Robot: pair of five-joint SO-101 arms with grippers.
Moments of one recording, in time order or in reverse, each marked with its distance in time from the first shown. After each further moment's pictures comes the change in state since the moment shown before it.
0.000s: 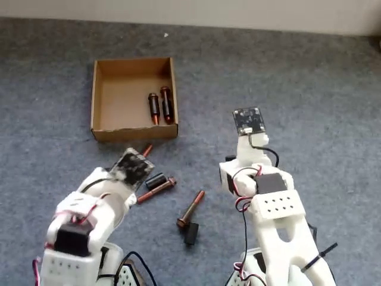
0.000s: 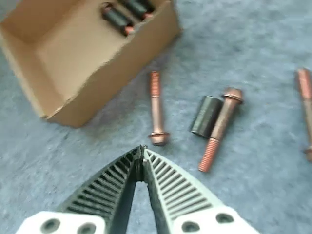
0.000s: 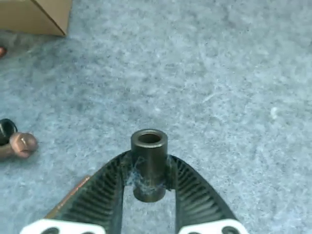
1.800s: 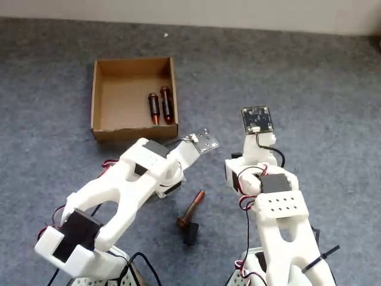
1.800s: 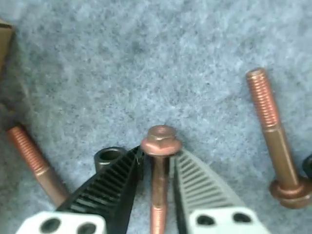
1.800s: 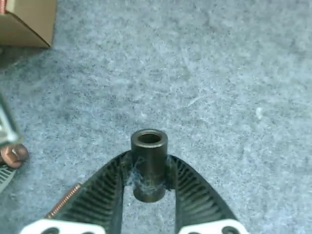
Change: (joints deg) left arm 16.2 83.0 -30.2 -18.1 1.8; right arm 2.6 0.0 0.1 -0.9 0.0
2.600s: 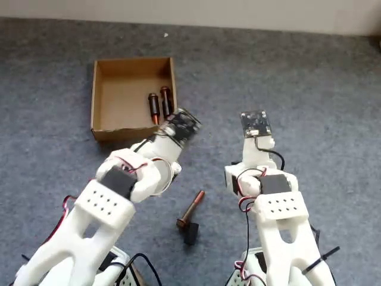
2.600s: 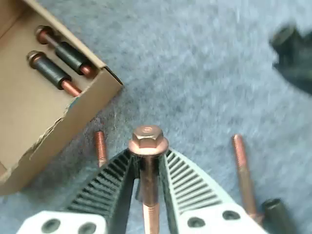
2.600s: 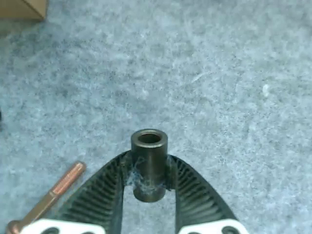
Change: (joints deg) left arm 0.7 -41.1 10.6 0.2 15.0; right arm -1.6 -1.6 0.0 5.5 0.0
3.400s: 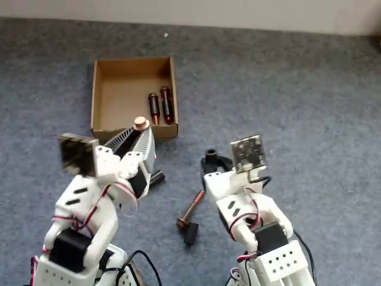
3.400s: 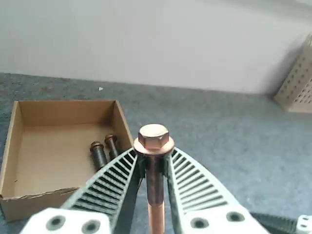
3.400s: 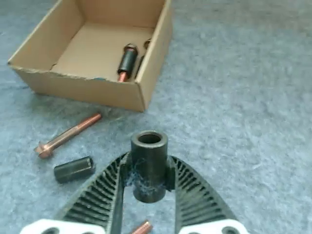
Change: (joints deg) left arm -7.2 -45.8 13.9 -10.5 28.4; right arm -13.9 -36.0 19.9 -13.8 -5.8
